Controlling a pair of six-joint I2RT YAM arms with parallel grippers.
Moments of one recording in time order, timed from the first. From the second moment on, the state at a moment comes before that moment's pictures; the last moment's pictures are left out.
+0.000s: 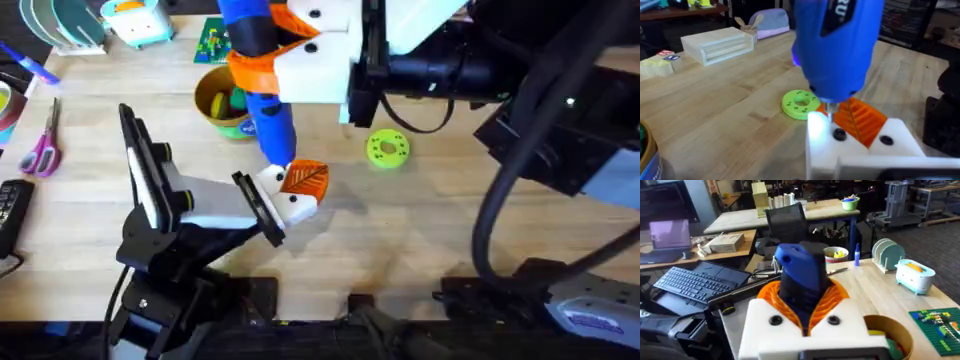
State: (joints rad) left arm -0.31 0.01 0.01 -0.06 0.68 -0.08; right arm 0.73 1.25 0.91 0.43 -0.71 0.10
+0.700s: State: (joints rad) left arm -0.31 0.01 0.01 -0.06 0.68 -0.08; right arm 0.73 1.25 0.91 0.45 -0.71 0.18
